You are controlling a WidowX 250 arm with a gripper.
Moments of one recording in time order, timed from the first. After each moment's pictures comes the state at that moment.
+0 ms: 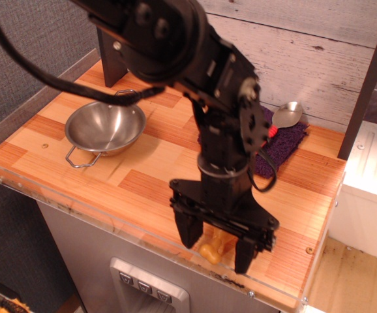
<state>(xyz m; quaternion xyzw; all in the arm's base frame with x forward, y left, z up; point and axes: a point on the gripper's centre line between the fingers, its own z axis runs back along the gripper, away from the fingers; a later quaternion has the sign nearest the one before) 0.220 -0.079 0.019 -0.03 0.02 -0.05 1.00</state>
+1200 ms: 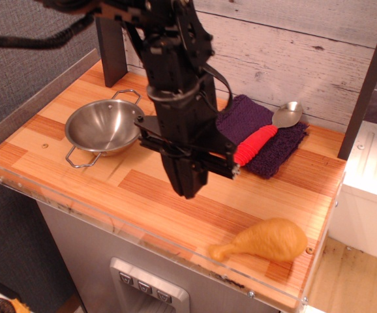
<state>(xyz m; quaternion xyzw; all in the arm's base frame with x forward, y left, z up) 0.240 -0.025 0.072 -0.07 -0.03 -0.06 1.00</state>
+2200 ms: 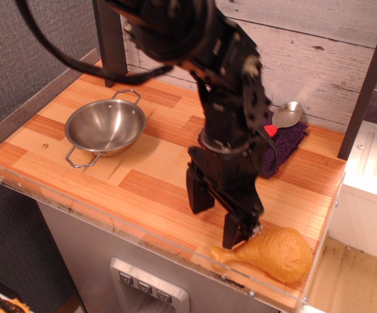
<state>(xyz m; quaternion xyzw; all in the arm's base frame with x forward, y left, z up) 0.247 -0.066 0.022 -0.02 -0.01 -0.26 0.97</state>
